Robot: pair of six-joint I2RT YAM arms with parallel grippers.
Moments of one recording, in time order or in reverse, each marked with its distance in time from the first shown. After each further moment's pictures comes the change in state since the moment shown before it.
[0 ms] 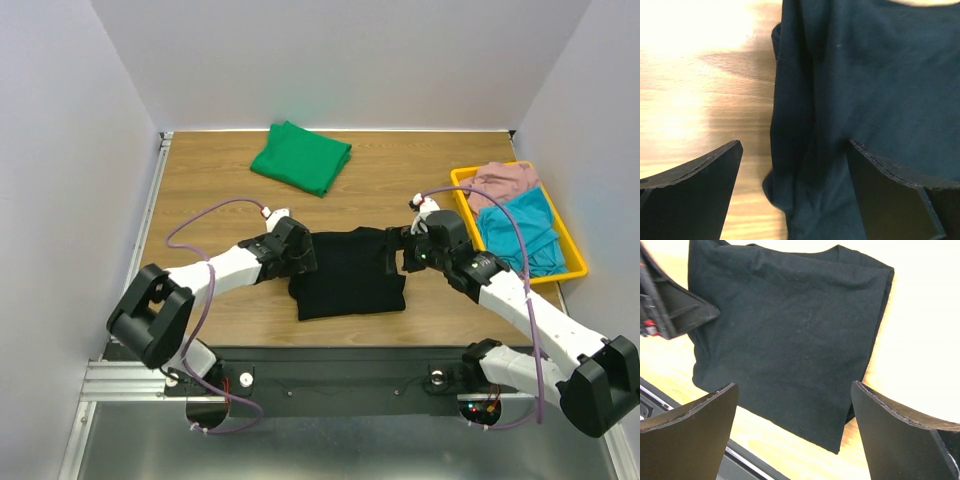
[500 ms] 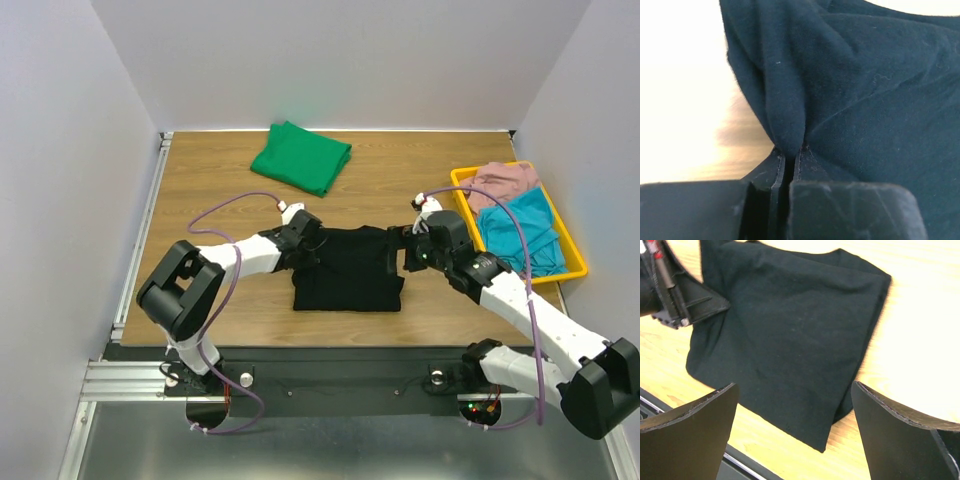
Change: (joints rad) left arm -0.019 0.204 0.098 0.085 0.007 0.001; right arm 0.000 -0.009 0.000 -0.005 0.039 0.000
